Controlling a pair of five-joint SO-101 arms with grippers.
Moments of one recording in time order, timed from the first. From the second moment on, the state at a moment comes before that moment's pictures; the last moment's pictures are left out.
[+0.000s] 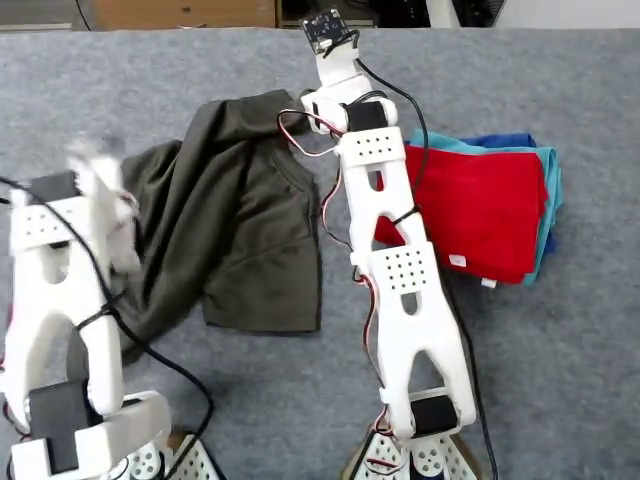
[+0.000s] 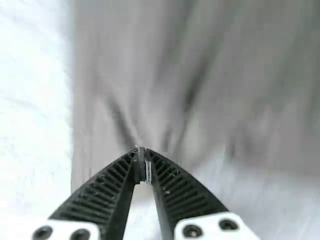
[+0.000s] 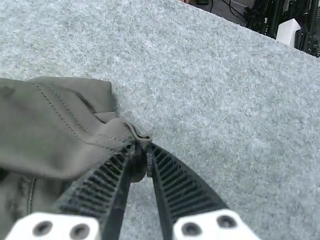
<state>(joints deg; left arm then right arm) -17.7 -14.7 19.3 82.4 -11.2 -14.8 74.7 -83.5 61.0 4.4</state>
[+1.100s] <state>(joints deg) -9.8 13.2 23.6 65.7 10.1 -14.8 74.7 -83.5 61.0 4.4</state>
